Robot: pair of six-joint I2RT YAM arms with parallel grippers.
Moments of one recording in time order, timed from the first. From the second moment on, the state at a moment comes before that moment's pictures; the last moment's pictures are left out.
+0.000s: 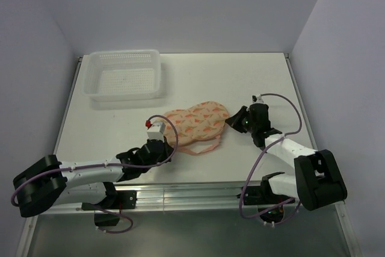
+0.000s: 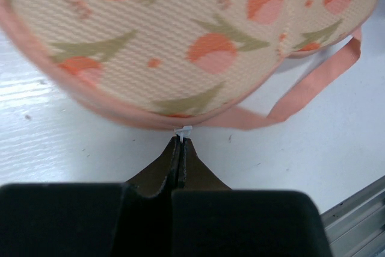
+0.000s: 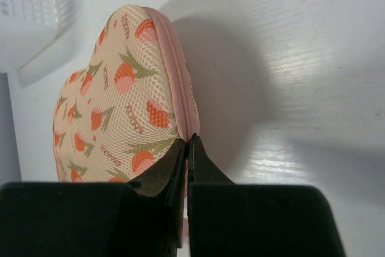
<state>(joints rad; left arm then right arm) -1.05 1.15 0.34 0.20 -0.40 -0.79 0.24 1.22 0.40 0.23 -0.18 0.76</state>
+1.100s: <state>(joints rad) -1.09 1.29 0.40 0.38 -0.27 -0.84 0.72 1.22 0.27 0.47 -0.13 1.09</state>
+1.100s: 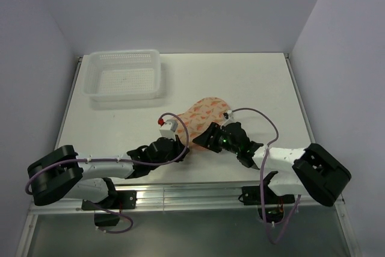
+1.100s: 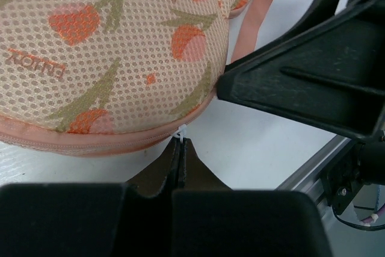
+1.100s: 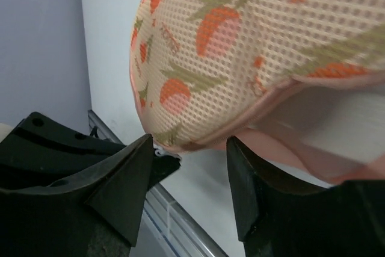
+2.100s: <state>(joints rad) -1.05 0.97 0.28 0.23 -0.36 -0.84 0.37 1.20 0.44 0.22 -0.34 0.79</state>
